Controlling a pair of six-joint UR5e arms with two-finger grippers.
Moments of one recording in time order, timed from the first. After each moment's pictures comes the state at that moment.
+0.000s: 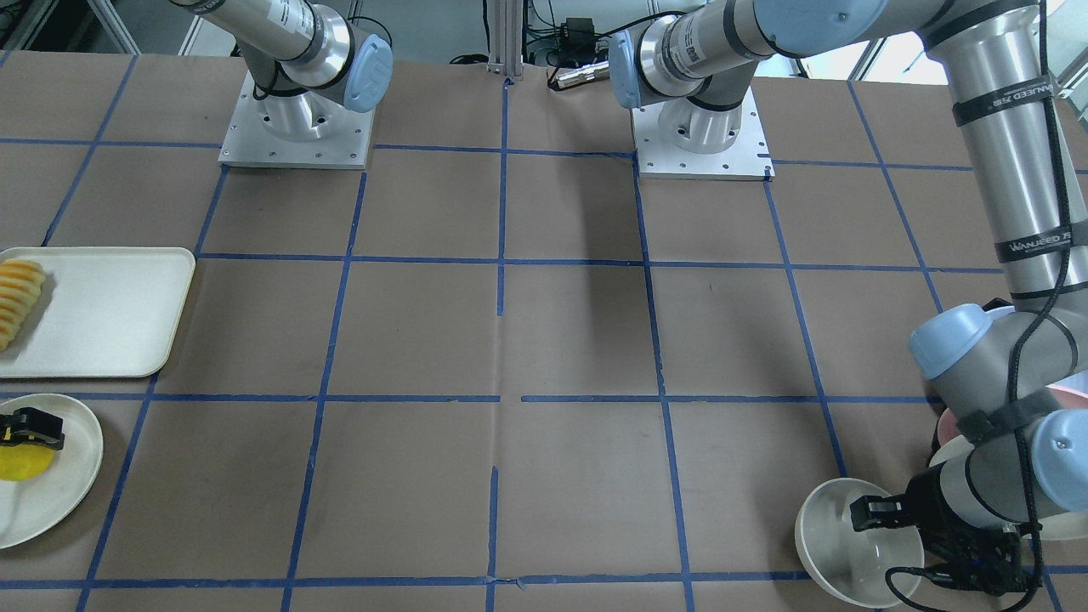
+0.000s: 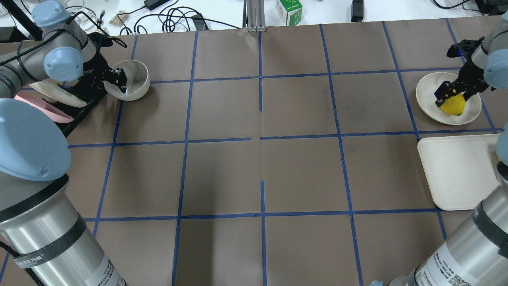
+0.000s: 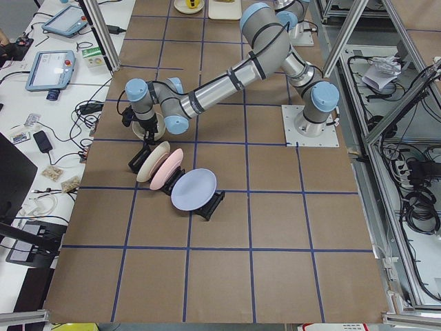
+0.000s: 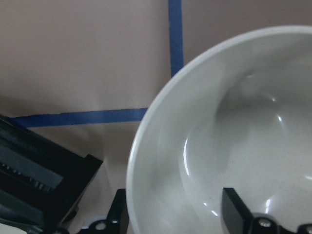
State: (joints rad) left arm -1.24 -2.31 -1.30 -1.11 1.57 0.38; right arm 1.06 -0.96 1.51 -2.08 -1.62 -0.67
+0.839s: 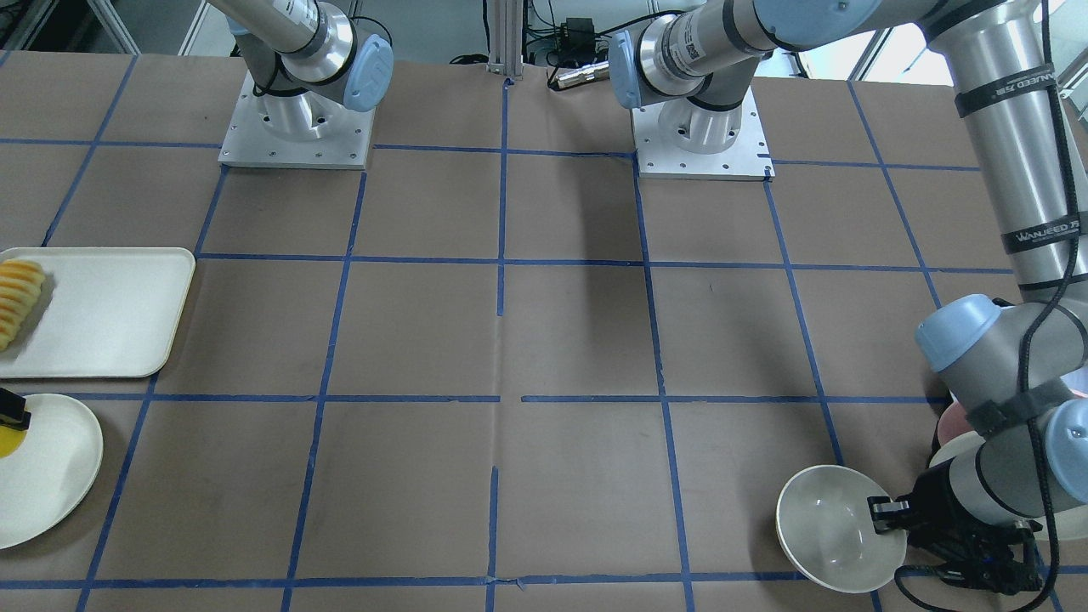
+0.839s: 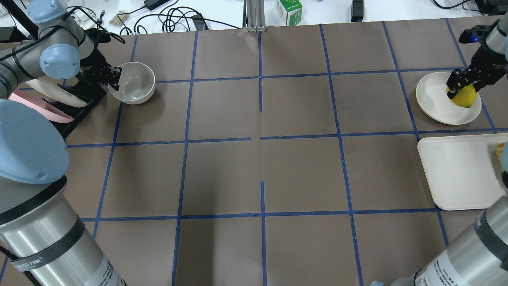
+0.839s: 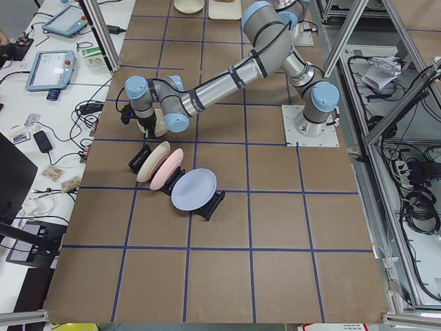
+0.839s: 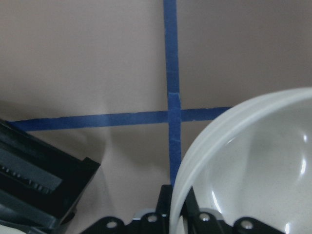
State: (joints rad) left arm -1.24 -2.28 -1.30 -1.11 1.55 0.38; right arm 1.07 -1.04 1.41 -1.85 -1.63 -0.57
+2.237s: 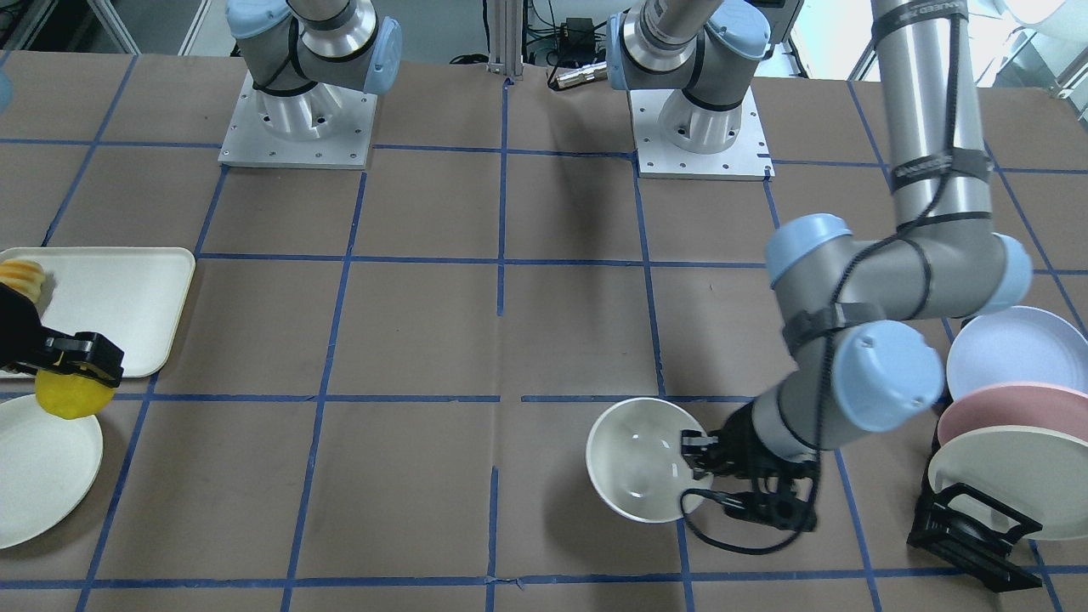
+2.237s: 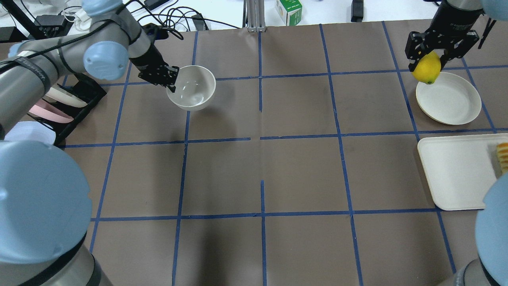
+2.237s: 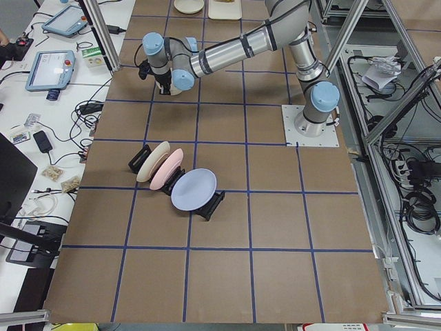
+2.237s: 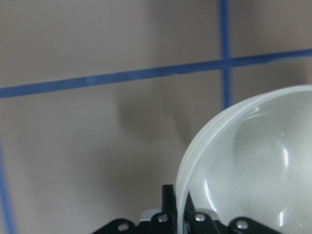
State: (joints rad) left arm -1.54 -2.11 -1.49 -1.11 1.39 0.18; right arm 1.32 -1.22 1.36 -1.61 -1.61 -0.18
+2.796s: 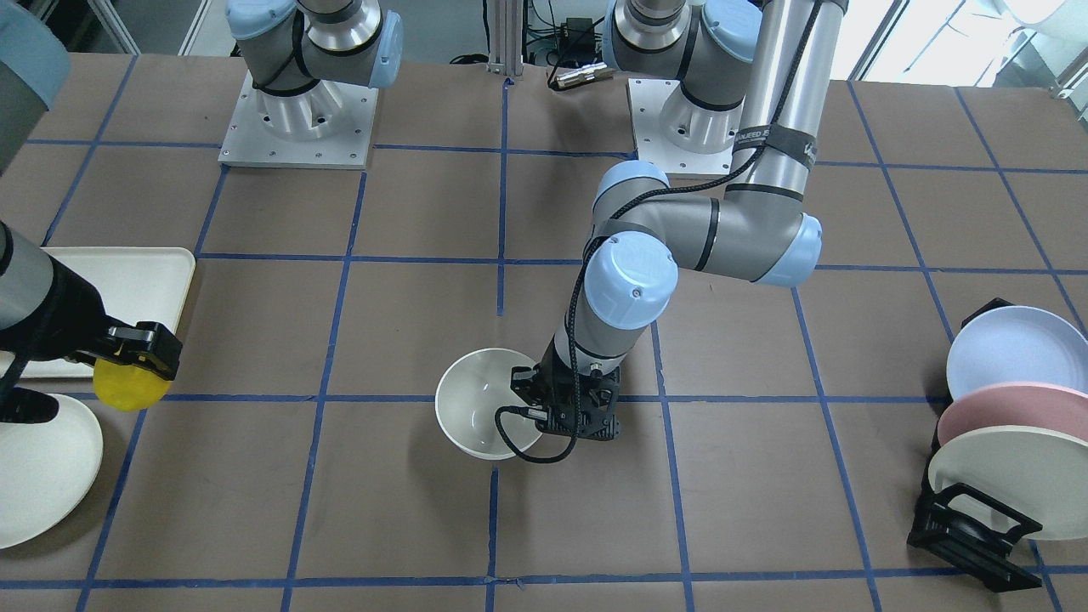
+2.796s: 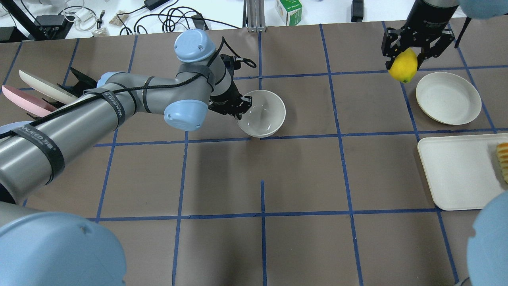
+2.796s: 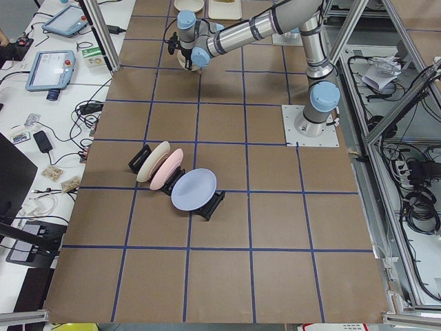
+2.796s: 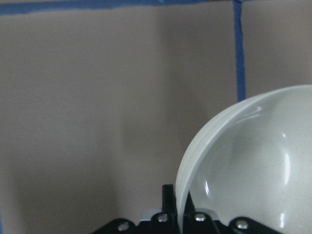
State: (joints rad) left arm -1.79 -2.05 -1.70 -0.87 1.42 -0.16; right arm 1.41 -1.24 1.36 -1.60 -1.58 -0.06
